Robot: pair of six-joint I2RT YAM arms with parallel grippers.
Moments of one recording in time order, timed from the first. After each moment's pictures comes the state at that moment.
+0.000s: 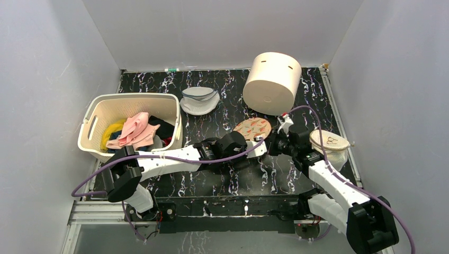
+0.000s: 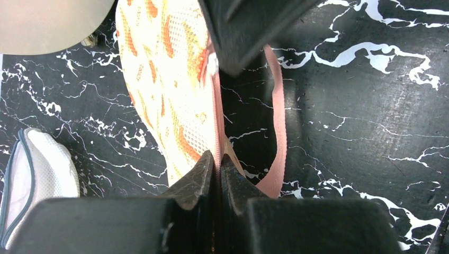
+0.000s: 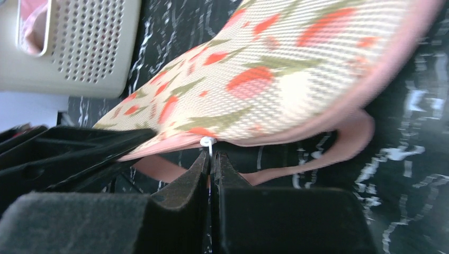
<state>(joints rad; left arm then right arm) -1.14 1.56 1.01 -0.17 -0.19 0.43 0.35 0.95 0.42 0.02 -0.44 0.58</state>
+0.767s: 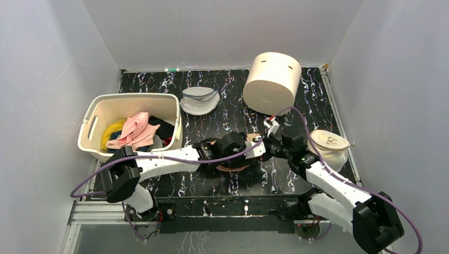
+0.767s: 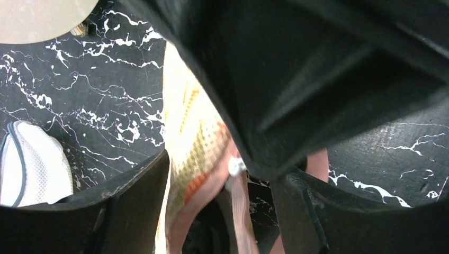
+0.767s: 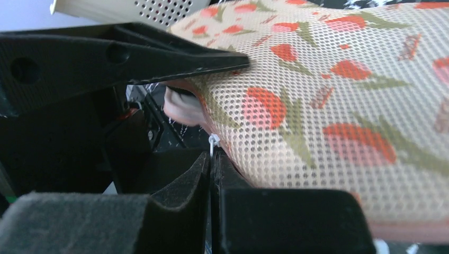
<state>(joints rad) -1.14 1.54 1.01 -0.19 -0.18 0.42 0.43 0.95 0.41 0.10 -0.62 0.63</state>
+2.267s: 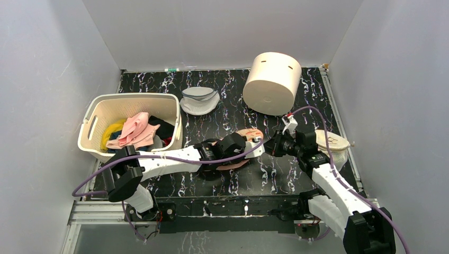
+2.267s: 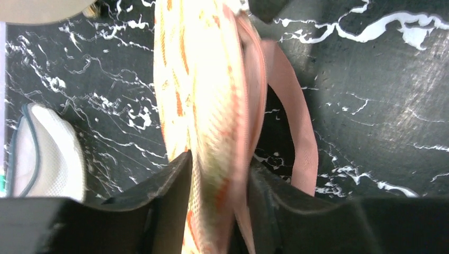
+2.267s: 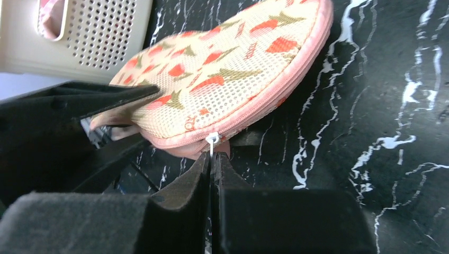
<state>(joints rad) -1.14 1.56 1.00 -0.20 -0.26 0.44 0.23 0.87 0.42 -0.08 -0.56 0.52</state>
